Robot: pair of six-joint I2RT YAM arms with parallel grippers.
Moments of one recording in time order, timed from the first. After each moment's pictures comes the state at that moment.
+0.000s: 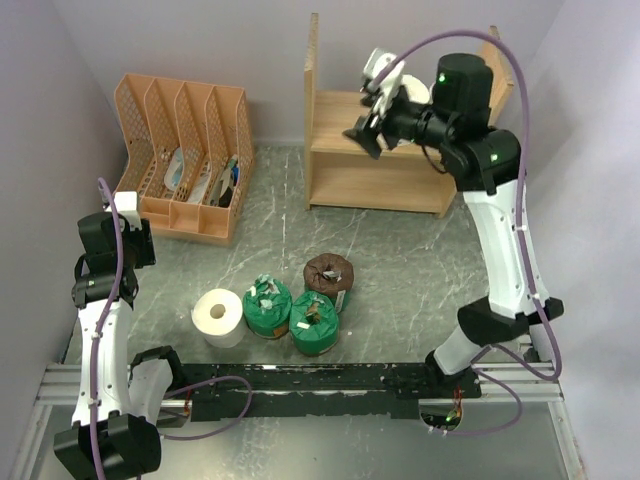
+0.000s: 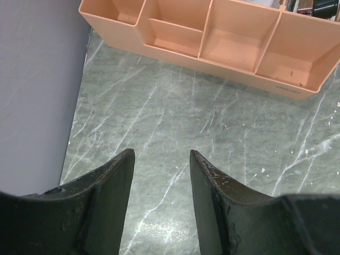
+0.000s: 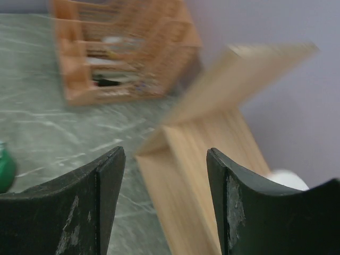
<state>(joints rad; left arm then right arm) 0.27 0.81 0.76 -0.51 0.00 0.15 0.36 1.64 2.31 -0.92 -0.47 -0.57</state>
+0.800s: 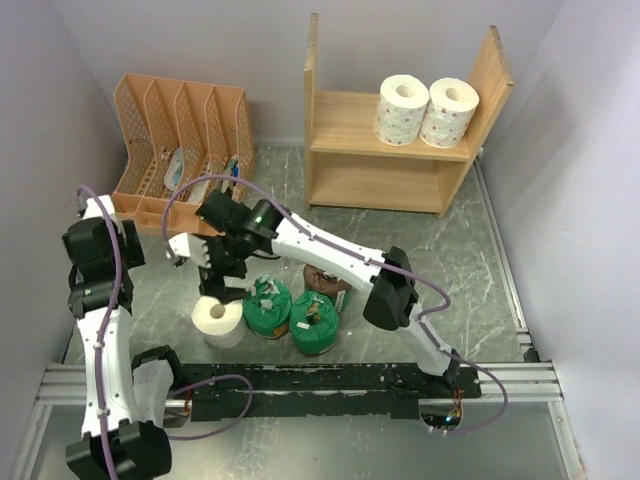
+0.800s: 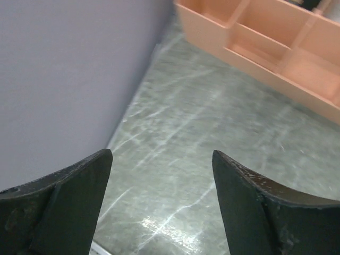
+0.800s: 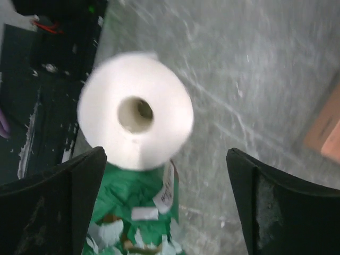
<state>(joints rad) 0.32 0.77 0.75 -0.50 -0.19 0.11 1.09 2.21 2.22 -1.02 -0.46 -0.61</state>
